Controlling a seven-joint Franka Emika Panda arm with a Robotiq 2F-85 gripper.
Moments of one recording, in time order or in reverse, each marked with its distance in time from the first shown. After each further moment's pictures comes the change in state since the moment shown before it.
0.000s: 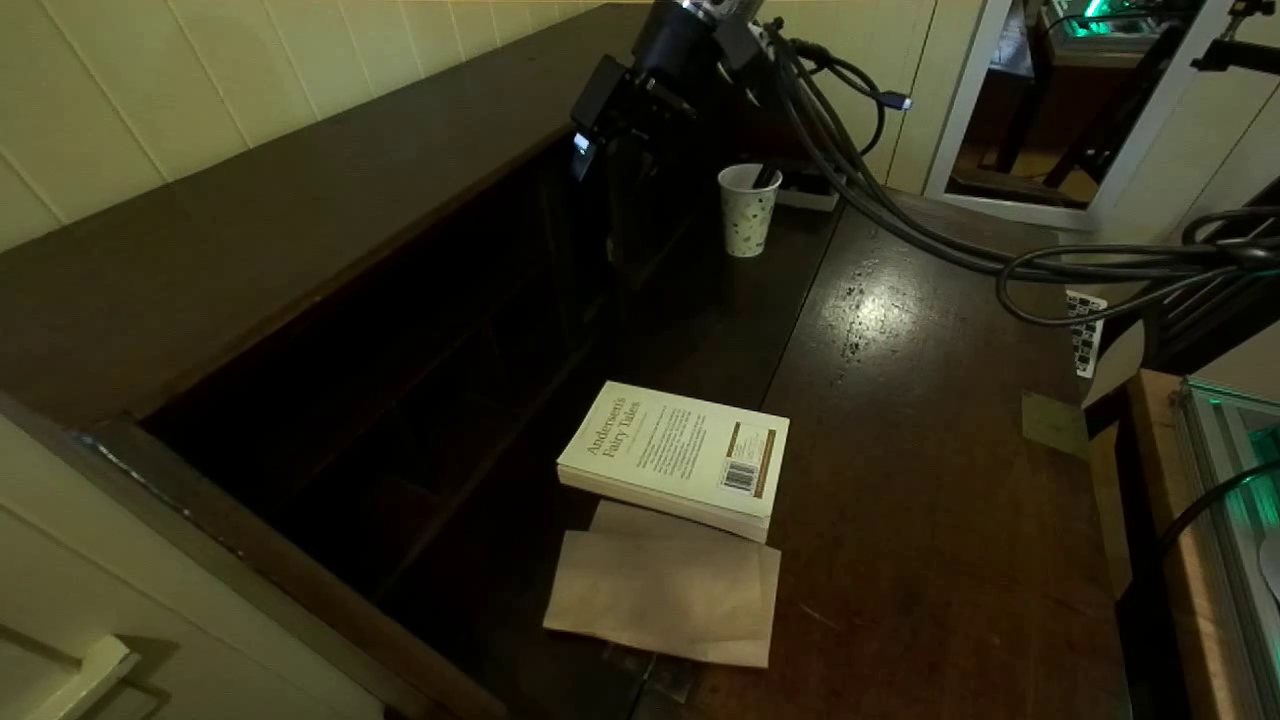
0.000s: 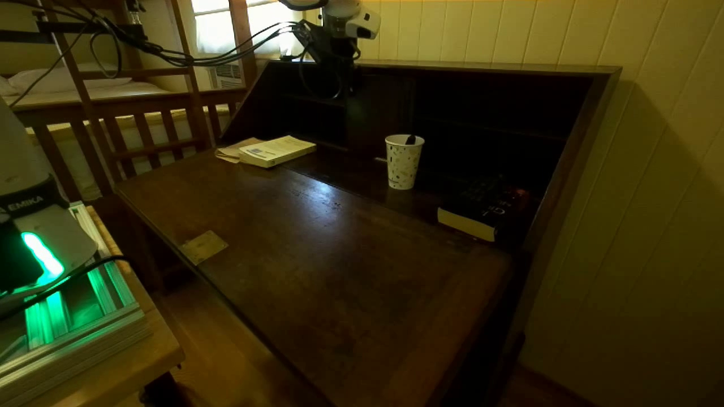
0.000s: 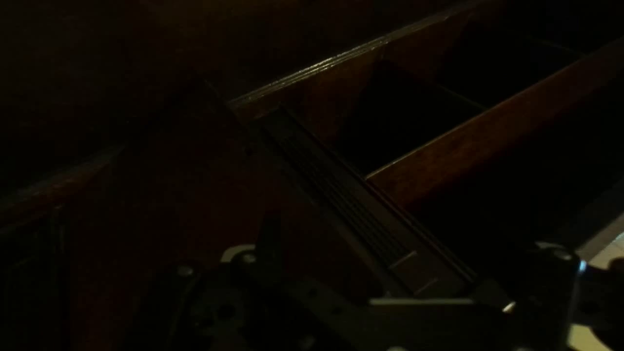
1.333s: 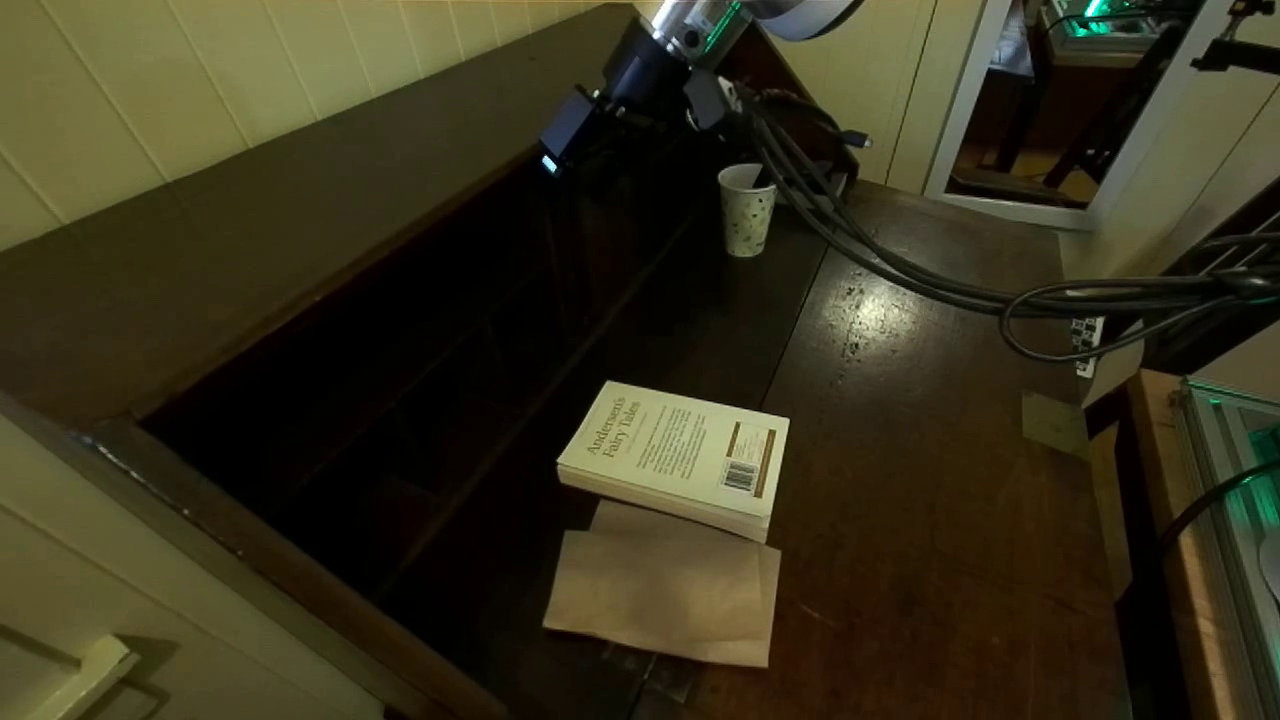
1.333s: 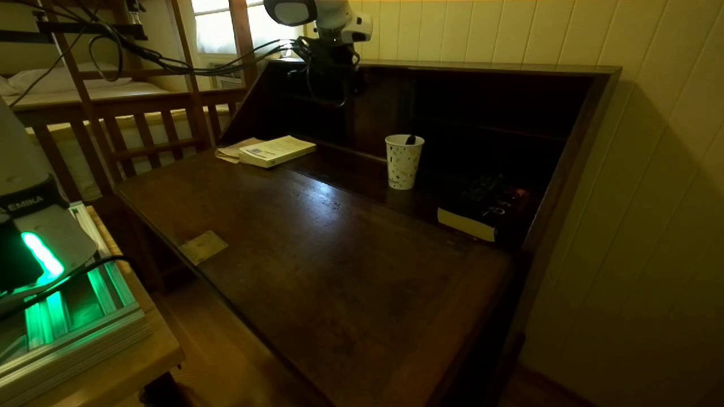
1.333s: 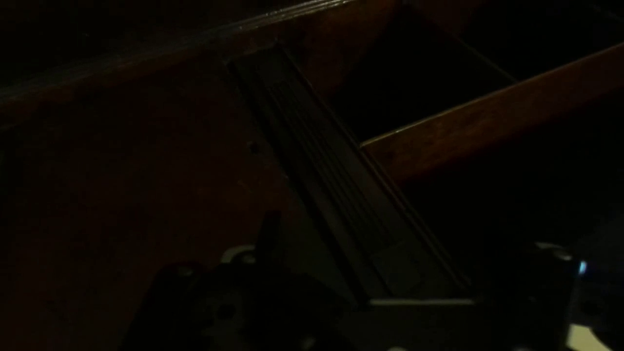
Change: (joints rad) arm -0.002 0.047 0.095 -0.007 0.097 0.242 -0.175
